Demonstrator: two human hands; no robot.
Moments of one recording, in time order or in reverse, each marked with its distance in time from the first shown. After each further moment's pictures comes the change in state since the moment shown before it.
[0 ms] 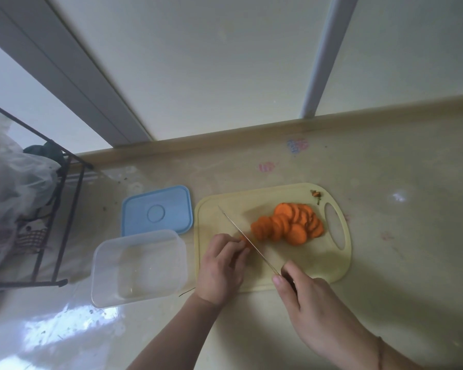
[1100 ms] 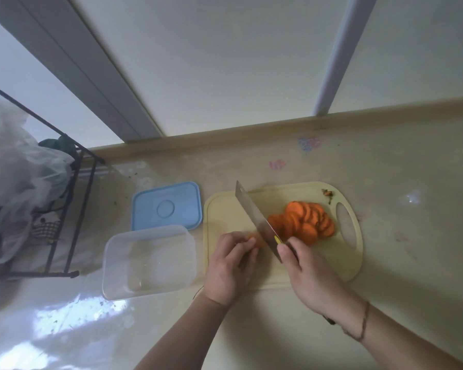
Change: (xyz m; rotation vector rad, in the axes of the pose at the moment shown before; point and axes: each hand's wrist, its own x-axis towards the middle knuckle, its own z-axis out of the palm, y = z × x) left_hand -0.003 0.002 -0.005 0.001 0.000 0.050; right_hand 0.052 0.007 0.009 0.078 0.036 0.036
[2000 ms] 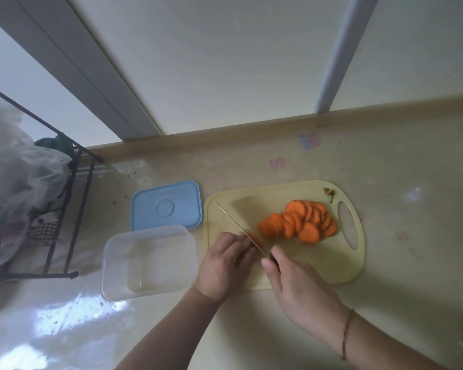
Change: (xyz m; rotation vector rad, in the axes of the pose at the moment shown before) left_hand 0.009 -0.008 -0.010 0.018 -0.027 0.066; right_hand -0.015 -0.017 0.016 -0.236 -0.058 -0.116
